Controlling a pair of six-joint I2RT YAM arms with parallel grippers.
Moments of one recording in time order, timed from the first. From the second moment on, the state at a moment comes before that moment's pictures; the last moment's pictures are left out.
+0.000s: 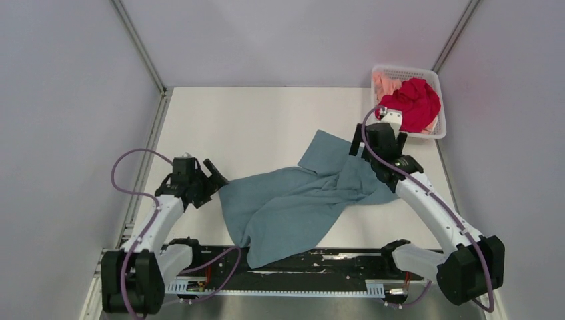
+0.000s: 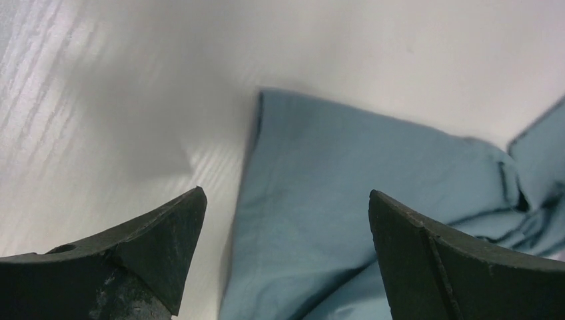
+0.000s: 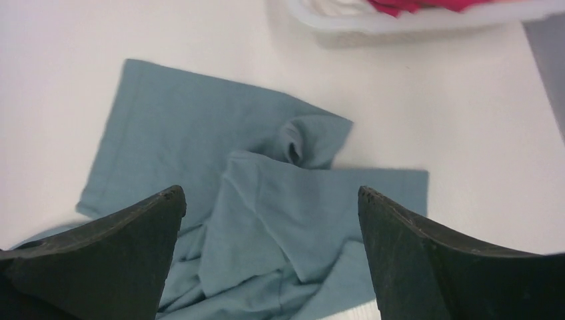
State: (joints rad) left arm -0.03 0.90 0.48 -0.43 0.15 -0.74; right arm 0.37 1.12 0.90 -0.46 0.52 0.41
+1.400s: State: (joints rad) left arm -0.30 1.70 1.01 -0.75 -0.14 -0.90; right arm 0.35 1.89 1.34 -0.23 0.21 0.26
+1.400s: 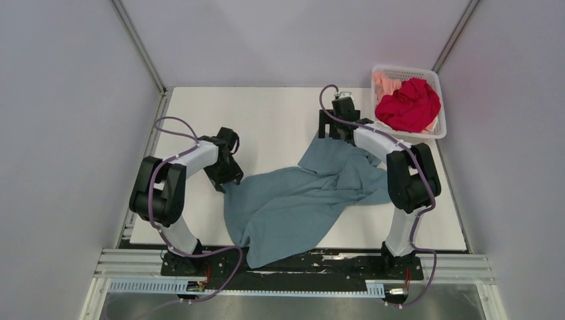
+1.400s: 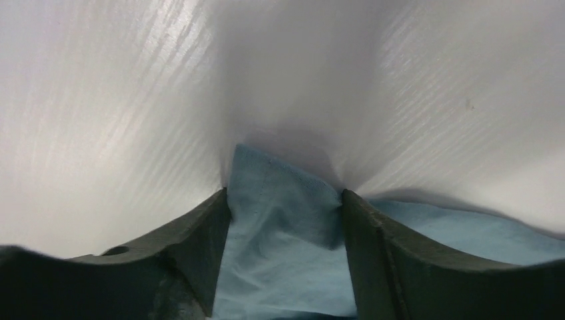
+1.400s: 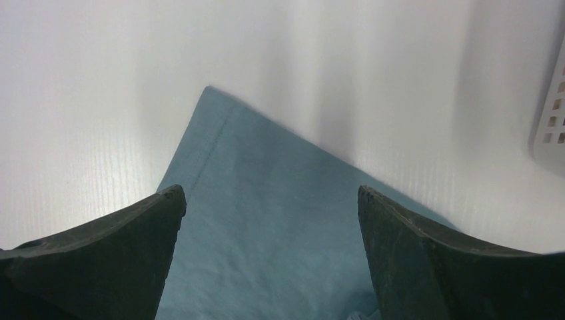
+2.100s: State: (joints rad) left arm -0.34 1.74 1.06 -0.77 -0.11 -0.94; right arm 0.36 2.21 1.62 -0.26 0.14 0.14
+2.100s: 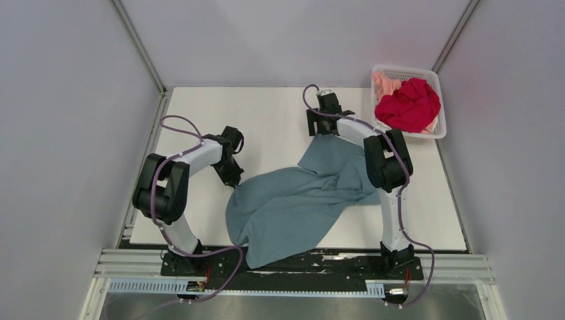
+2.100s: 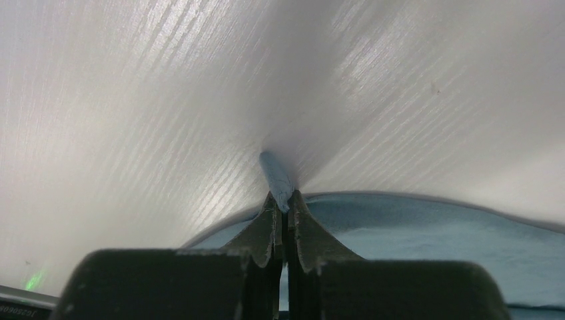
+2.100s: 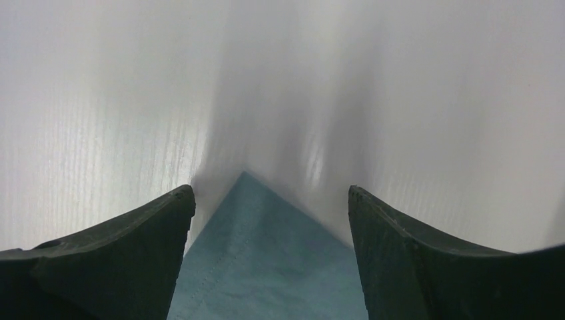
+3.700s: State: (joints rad) left arm -0.36 0.63 1.34 -0.60 -0.25 -0.55; right arm 0.37 0.93 1.55 -0.21 0.15 0.17
